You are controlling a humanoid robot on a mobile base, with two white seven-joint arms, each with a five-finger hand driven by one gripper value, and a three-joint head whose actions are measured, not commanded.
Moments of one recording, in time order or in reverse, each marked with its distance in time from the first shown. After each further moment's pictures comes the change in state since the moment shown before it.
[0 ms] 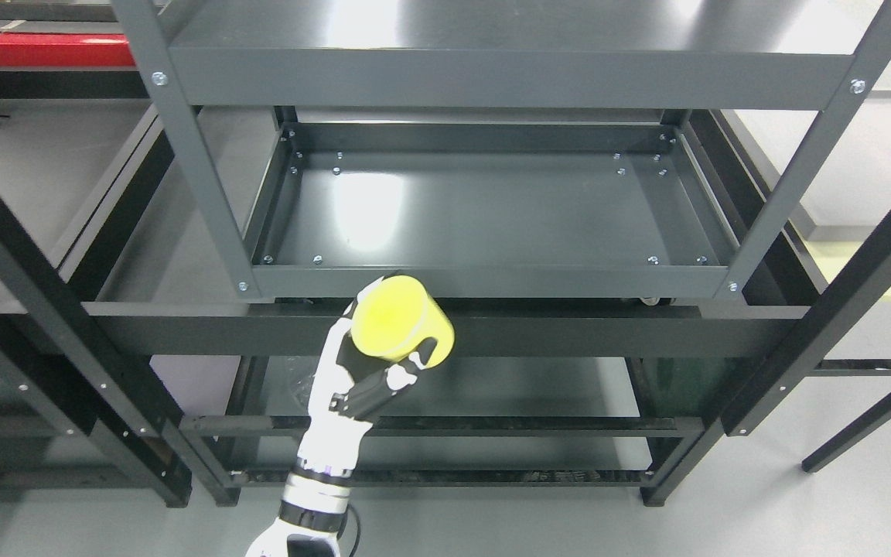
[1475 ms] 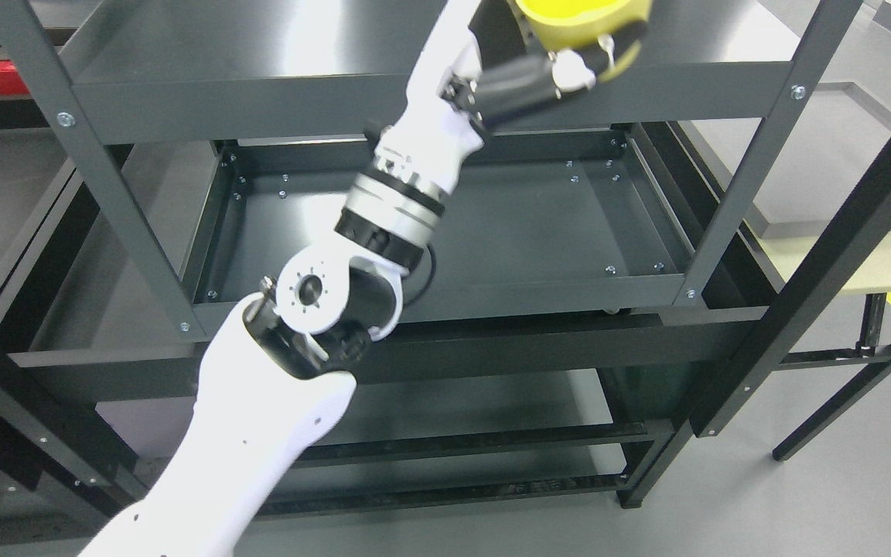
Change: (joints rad) left arm -0.768 0.002 -0.121 -0.072 0.017 0.512 0.267; right arm 0.000 0.000 0.000 0.000 0.000 0.000 0.001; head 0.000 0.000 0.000
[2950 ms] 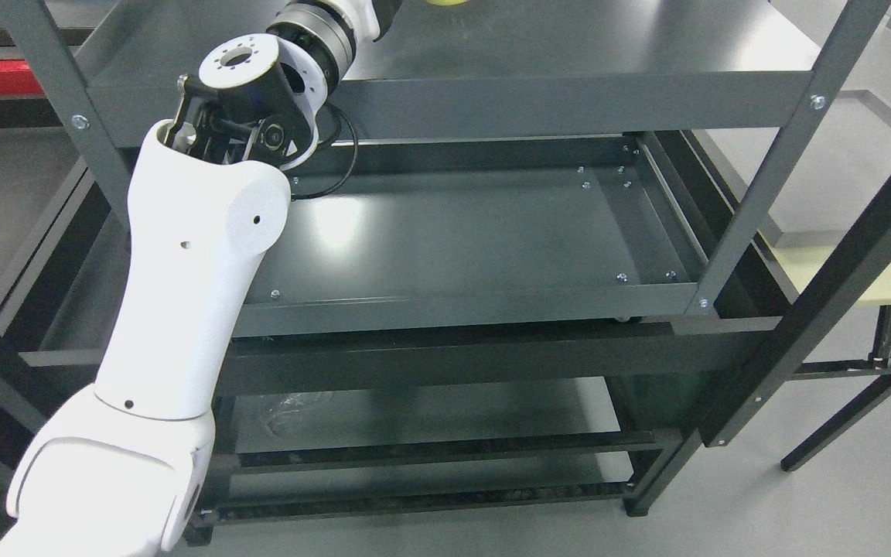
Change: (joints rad) left arm -0.292 -0.007 0.206 0.442 0.103 0.423 -0.012; right arm 0.000 0.000 0.000 0.000 0.000 0.000 0.001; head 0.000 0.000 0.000
